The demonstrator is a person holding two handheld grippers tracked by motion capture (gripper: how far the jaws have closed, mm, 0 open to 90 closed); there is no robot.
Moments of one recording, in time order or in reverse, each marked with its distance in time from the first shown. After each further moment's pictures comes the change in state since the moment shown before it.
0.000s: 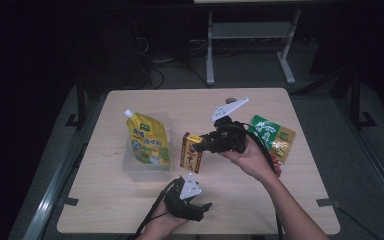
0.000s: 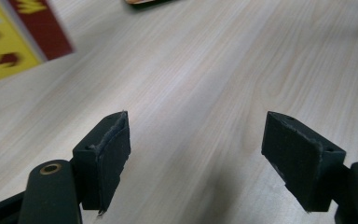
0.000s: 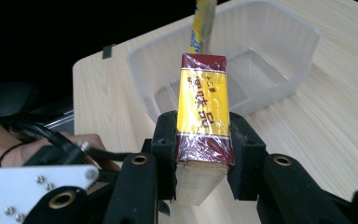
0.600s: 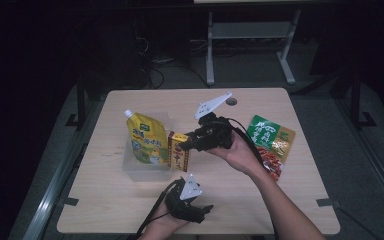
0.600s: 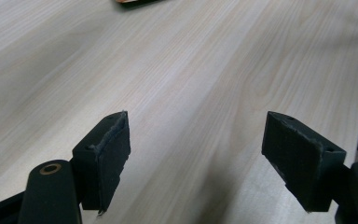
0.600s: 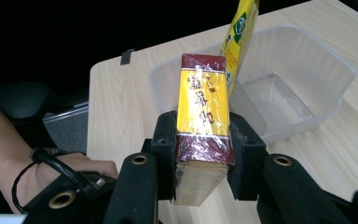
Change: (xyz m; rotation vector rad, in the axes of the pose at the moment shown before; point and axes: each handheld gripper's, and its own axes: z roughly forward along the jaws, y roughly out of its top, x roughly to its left) left arm 0.000 0.000 0.000 -0.001 -0.025 0.007; right arm 0.012 0.029 0.018 0.012 0.044 -0.108
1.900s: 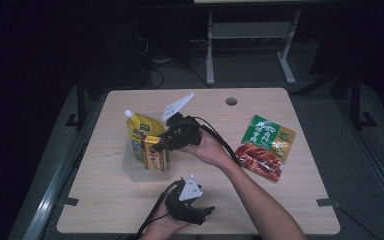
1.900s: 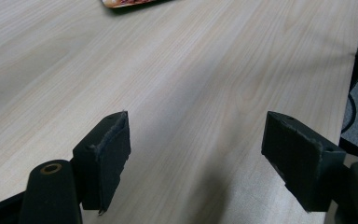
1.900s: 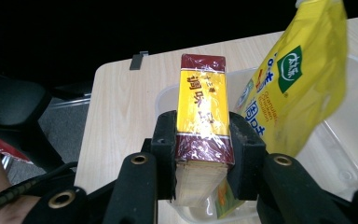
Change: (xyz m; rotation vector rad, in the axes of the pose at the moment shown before) left arm -0.006 0.000 0.000 -0.030 -0.036 -0.047; right arm -0.003 0.033 0.073 0.033 0.089 -0.099
